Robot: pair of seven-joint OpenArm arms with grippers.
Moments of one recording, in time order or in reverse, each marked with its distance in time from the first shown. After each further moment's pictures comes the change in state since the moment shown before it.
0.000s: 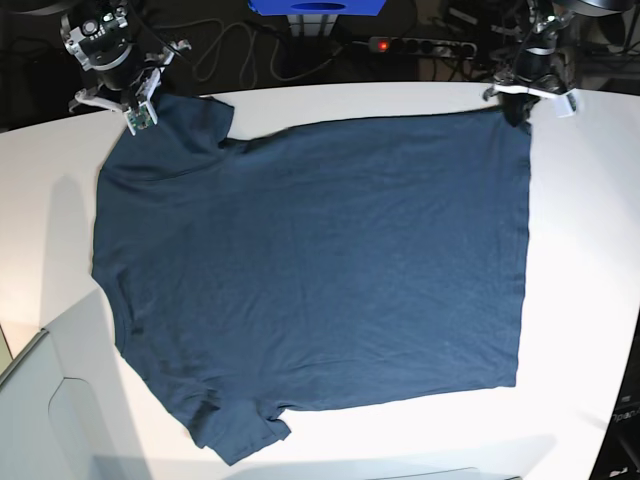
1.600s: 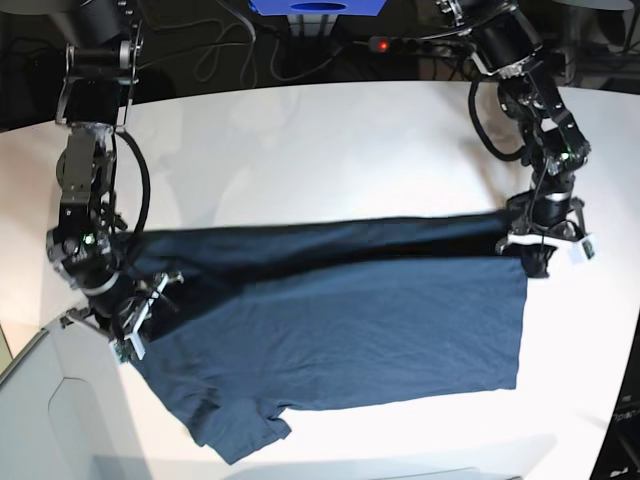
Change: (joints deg) left arm -39.6 0.7 -2.1 -9.2 16.0 -0.2 9.2; right arm 57.1 -4.8 -0.3 -29.0 -0.1 9.9 -3.8
